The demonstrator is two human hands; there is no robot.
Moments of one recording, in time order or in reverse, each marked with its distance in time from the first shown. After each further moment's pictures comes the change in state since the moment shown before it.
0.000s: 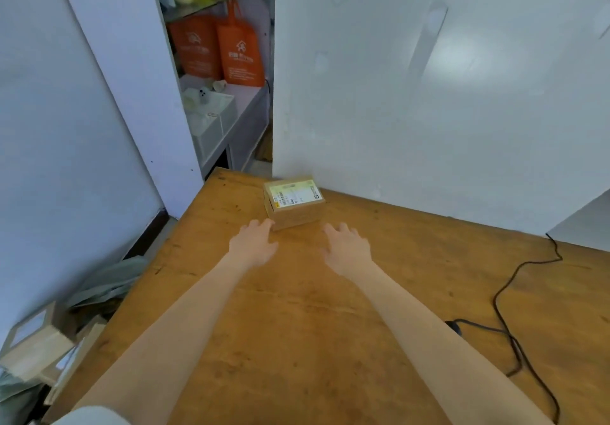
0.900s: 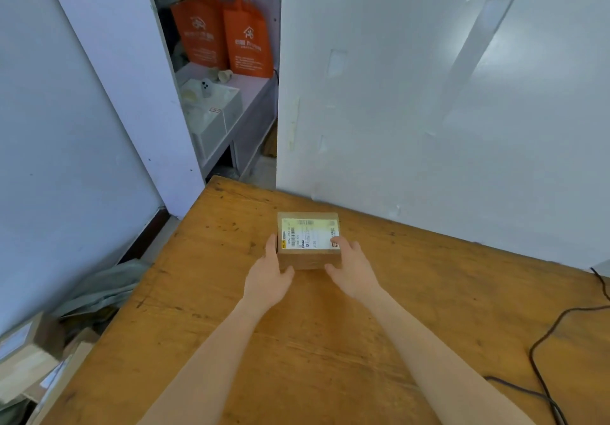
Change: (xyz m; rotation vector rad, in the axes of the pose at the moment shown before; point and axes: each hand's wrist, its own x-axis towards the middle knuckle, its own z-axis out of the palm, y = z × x) left_hand 0.055 0.006 0.050 -0.416 0.113 -0.125; right_hand 0.091 0.031 0.047 0.479 -0.022 0.052
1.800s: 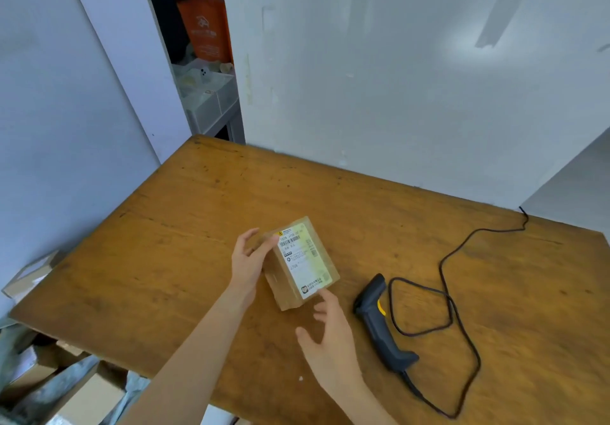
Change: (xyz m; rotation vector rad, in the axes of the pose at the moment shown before) left_hand -0.192 0.070 0.125 -1.021 0.241 -0.317; right_hand -0.318 0.130 0.010 0.400 0.038 0.043
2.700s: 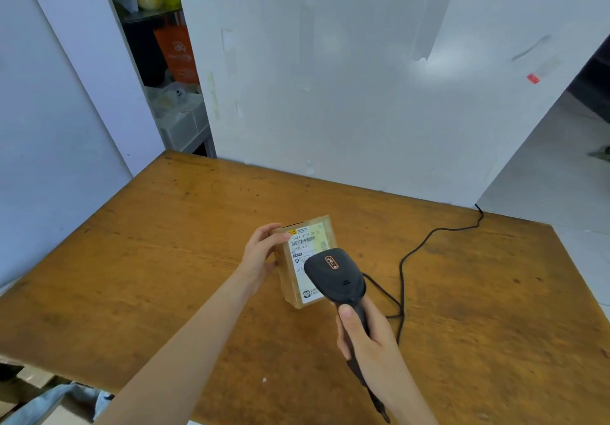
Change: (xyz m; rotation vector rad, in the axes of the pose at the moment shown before) left_hand -0.024 0.002 0.079 -0.027 -0.350 -0.025; right_hand -0.048 -0.001 -0.131 0.495 -0.070 -0.198
